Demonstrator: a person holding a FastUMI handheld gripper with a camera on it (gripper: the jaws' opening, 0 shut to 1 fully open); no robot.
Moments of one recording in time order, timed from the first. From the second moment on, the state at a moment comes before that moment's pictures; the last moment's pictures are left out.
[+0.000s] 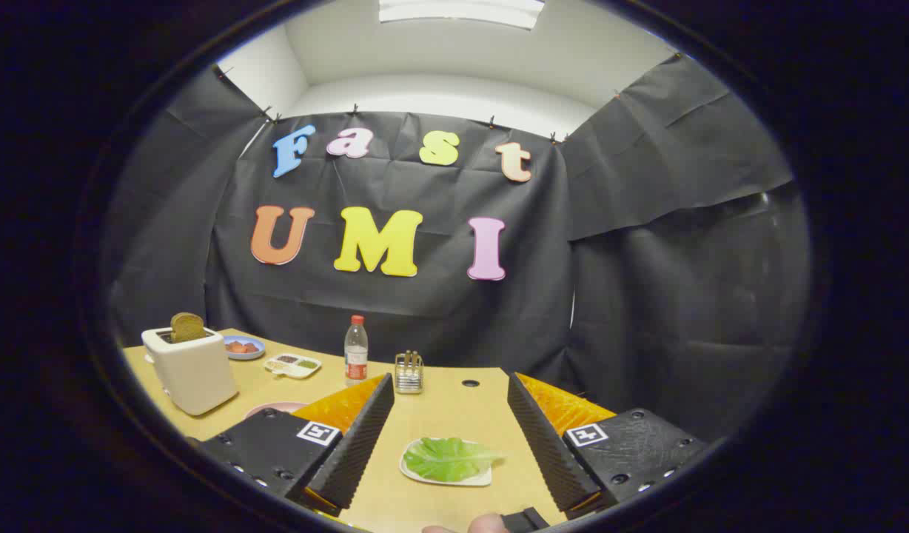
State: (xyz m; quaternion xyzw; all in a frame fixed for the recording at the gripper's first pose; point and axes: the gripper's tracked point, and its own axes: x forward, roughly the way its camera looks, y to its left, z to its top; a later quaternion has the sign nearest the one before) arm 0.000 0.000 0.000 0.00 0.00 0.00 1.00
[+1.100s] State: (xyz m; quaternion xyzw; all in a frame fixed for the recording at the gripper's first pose) arm 0.006 0.015 -0.013 0.02 0.04 0.01 1.00
